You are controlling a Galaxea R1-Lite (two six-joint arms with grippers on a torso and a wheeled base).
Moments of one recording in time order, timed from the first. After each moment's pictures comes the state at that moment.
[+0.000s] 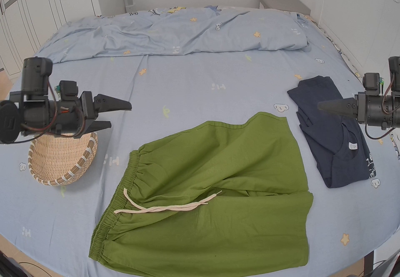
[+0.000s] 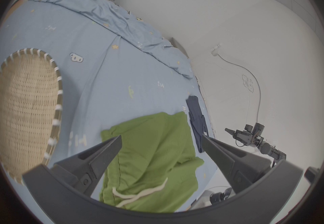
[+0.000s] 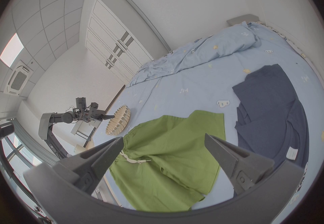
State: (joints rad) left arm -0.09 1.63 -1.10 -0.05 -0.61 -0.45; right arm 0.04 1.52 -1.08 0.04 0.71 0.10
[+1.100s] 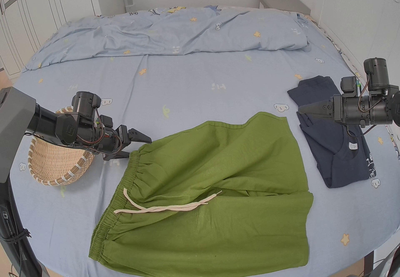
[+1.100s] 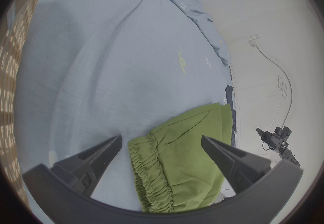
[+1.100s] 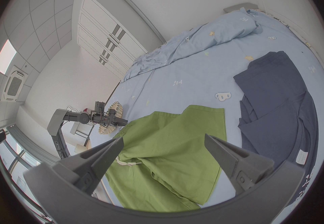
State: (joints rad) left arm -0.08 2.12 -1.31 -0.01 -0.57 -0.42; right arm 0.07 1.71 -1.19 0.04 0.68 0.10
